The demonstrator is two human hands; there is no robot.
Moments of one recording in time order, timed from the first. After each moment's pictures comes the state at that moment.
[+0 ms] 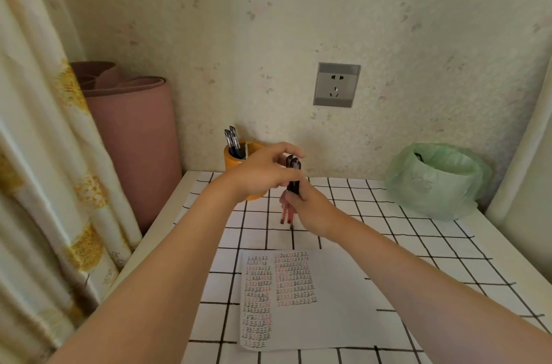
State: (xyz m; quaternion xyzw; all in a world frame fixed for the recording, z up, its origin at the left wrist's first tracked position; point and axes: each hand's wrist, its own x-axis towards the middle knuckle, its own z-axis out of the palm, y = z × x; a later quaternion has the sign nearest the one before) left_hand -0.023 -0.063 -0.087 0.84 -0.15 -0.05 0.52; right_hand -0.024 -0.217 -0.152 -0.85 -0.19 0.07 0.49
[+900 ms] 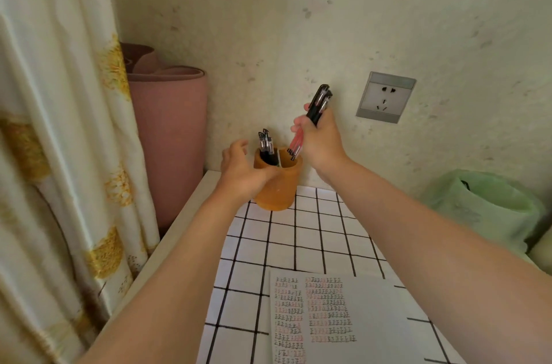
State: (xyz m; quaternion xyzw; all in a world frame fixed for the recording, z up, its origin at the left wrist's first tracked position) left_hand 0.014 0.020 -0.138 0.82 0.10 0.14 0.55; right_hand 0.057 -0.119 -0.069 -0.72 -0.11 -0.13 0.67
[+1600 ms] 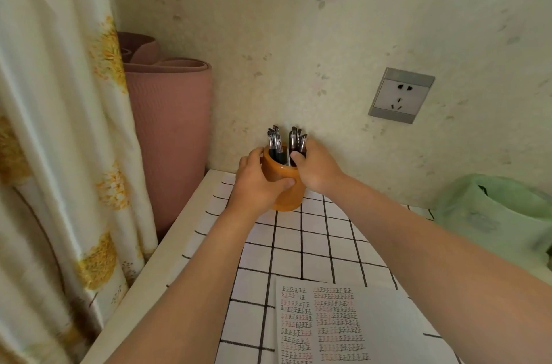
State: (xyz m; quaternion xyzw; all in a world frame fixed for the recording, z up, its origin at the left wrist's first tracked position) left_hand 0.027 0.006 -0.168 0.82 0.05 0.17 0.54; right_hand 0.084 -0.125 -0.120 -0.92 -0.17 -0.08 0.34
